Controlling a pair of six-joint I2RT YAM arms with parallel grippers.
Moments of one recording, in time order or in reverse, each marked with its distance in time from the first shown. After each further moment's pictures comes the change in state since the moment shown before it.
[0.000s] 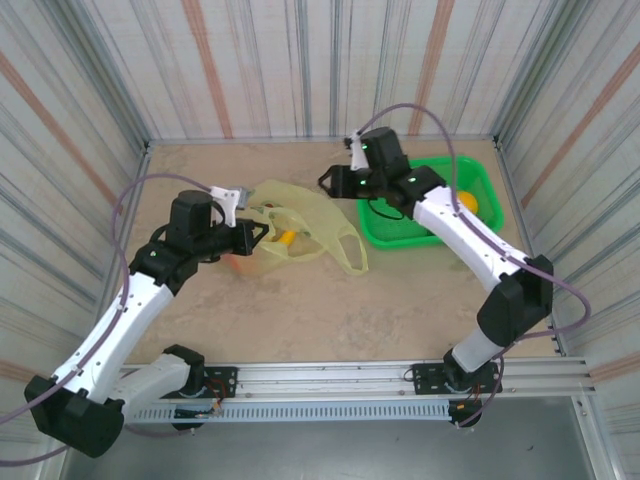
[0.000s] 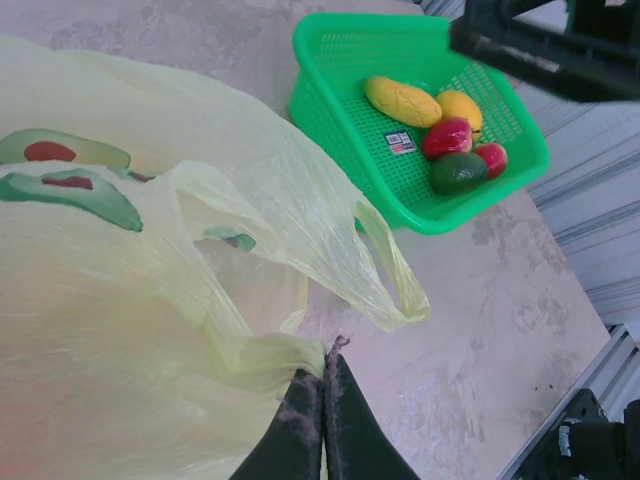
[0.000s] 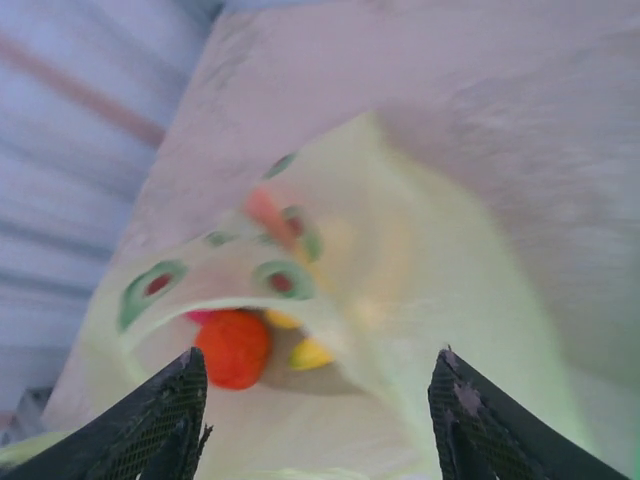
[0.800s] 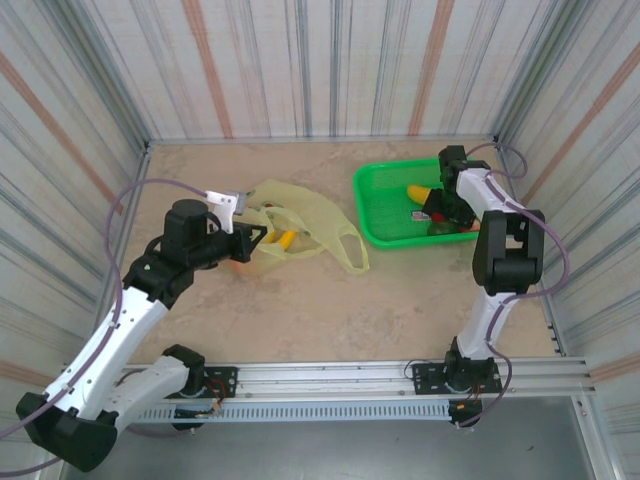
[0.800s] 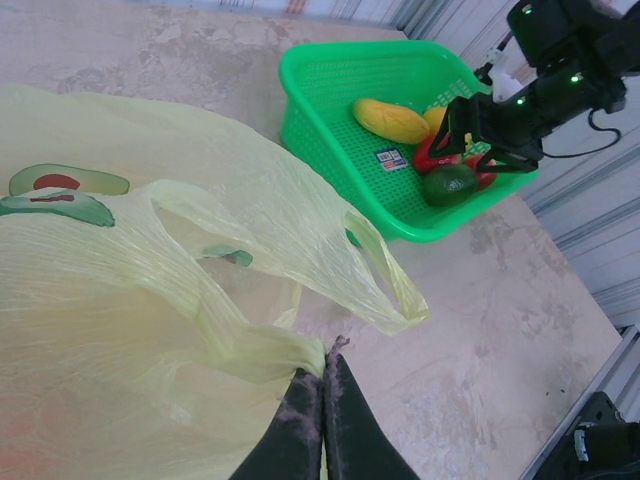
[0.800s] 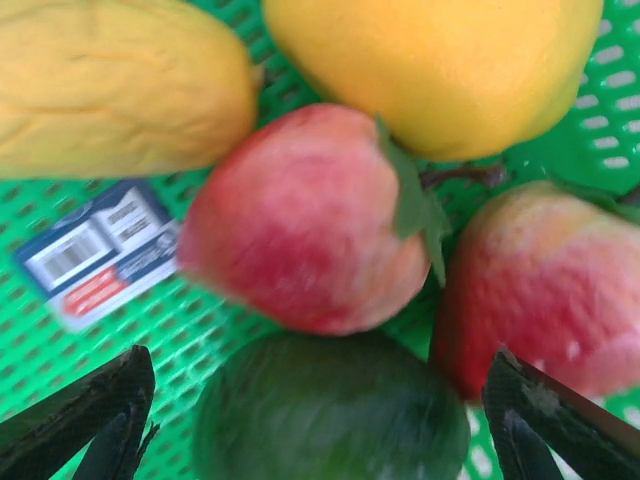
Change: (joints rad) left arm -0.035 -0.086 -0.043 0.031 -0.046 0.017; right arm -0.524 0.351 -0.048 -0.308 0.405 0.003
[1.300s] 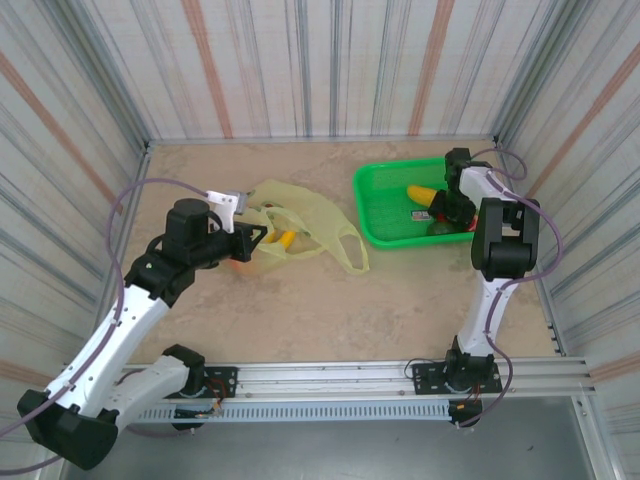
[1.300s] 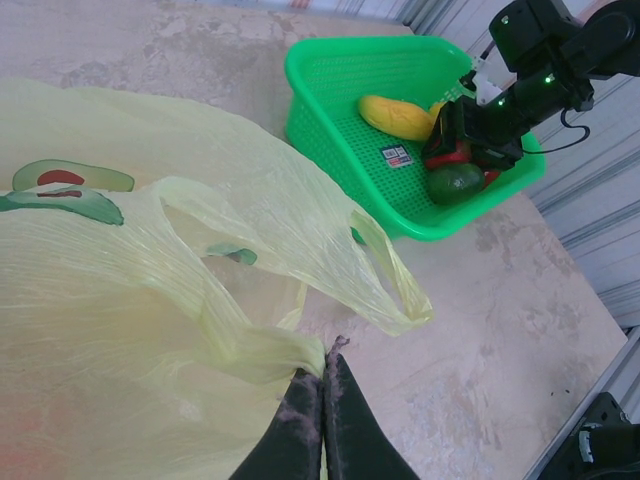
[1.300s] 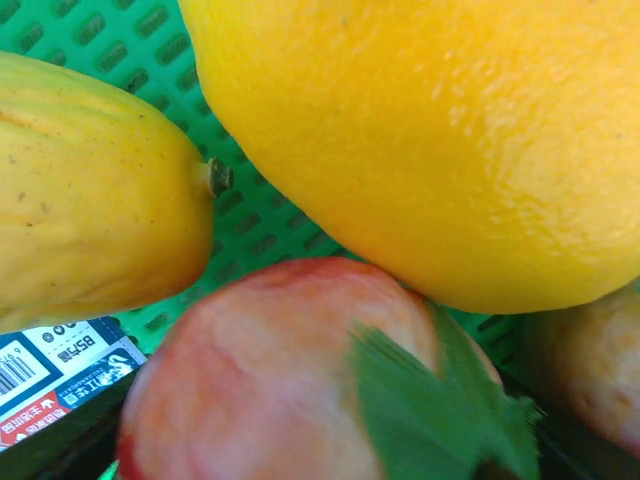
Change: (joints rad) left arm 0.003 0.013 -0.002 0.000 -0.002 0.000; right arm -0.056 0.122 0.057 0.045 -0.067 -0.027
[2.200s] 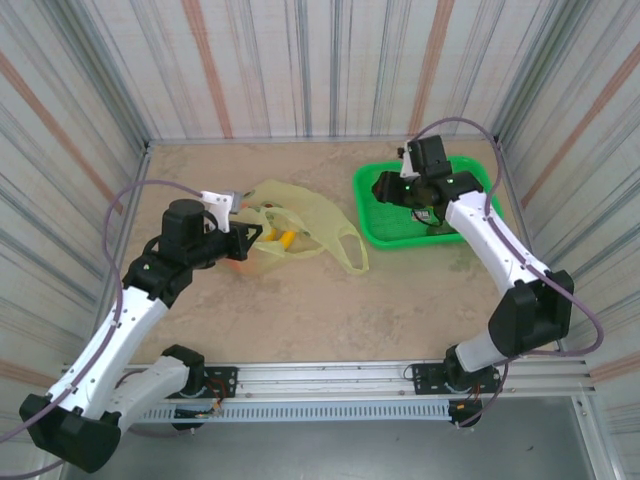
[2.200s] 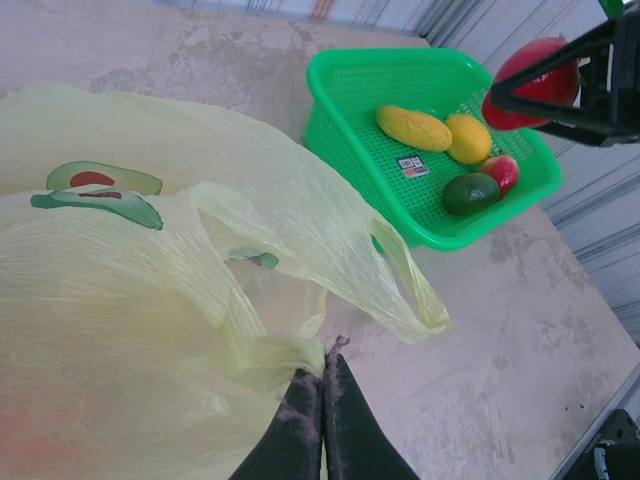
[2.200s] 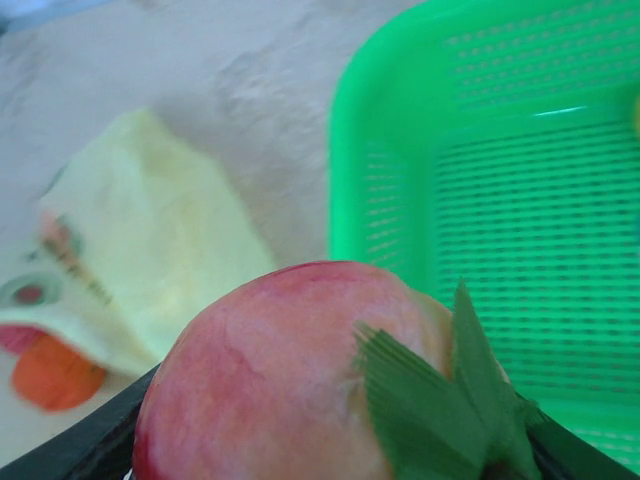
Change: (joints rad) left arm 0.040 -0.014 -0.016 0.008 0.002 0.006; right arm 0.412 -0.579 -0.188 0.189 -0.309 -0.027
